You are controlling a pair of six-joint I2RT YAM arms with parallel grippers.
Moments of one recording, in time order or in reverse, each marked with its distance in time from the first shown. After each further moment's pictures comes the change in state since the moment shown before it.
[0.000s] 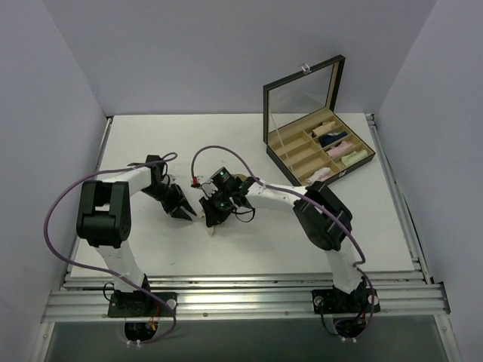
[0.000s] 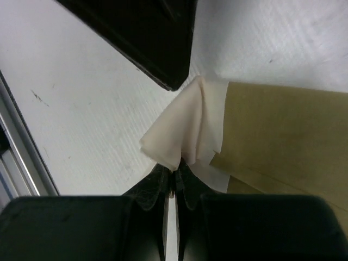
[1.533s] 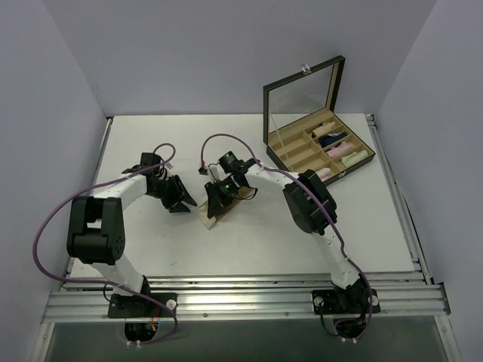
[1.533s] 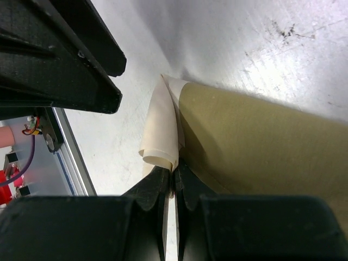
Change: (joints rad) left arm -0.008 -0.168 -0.115 0.245 -0.038 0.007; right arm -0.170 0.276 0.327 -0.235 -0.372 0.036
